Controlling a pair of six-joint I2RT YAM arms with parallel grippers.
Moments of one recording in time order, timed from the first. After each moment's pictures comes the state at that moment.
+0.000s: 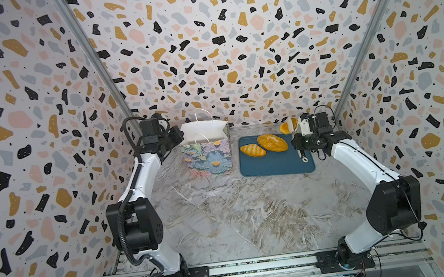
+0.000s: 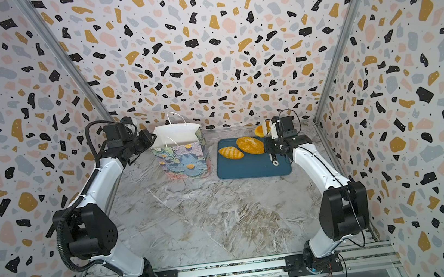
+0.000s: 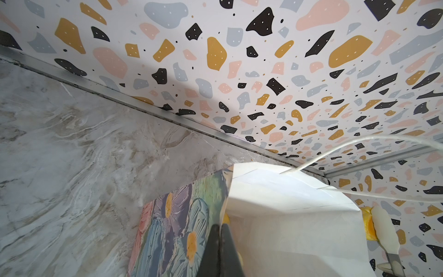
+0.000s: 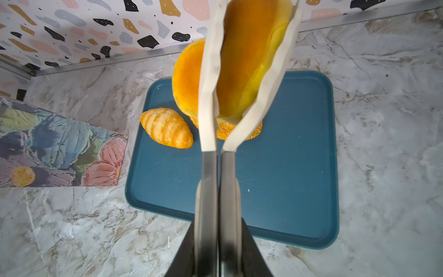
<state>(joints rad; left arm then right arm) 0.06 1.69 1.50 -0.34 0.40 -0.45 0.20 1.56 1.36 -0.57 -0.15 0.25</state>
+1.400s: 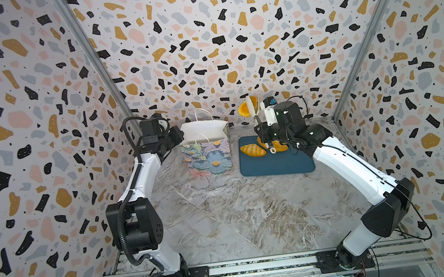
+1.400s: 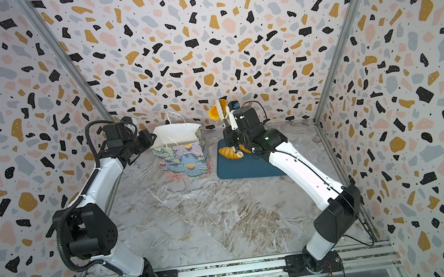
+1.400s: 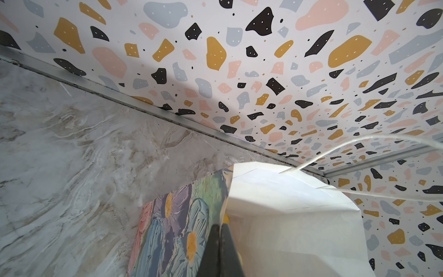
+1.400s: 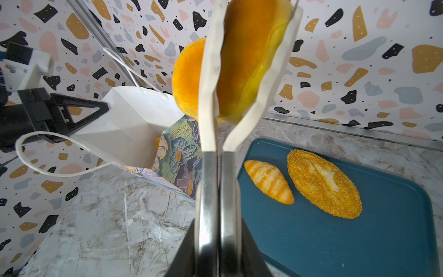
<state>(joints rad) 0.06 1.69 1.50 -0.34 0.41 -0.45 0.63 1.61 1.72 -0.58 0.02 0.27</state>
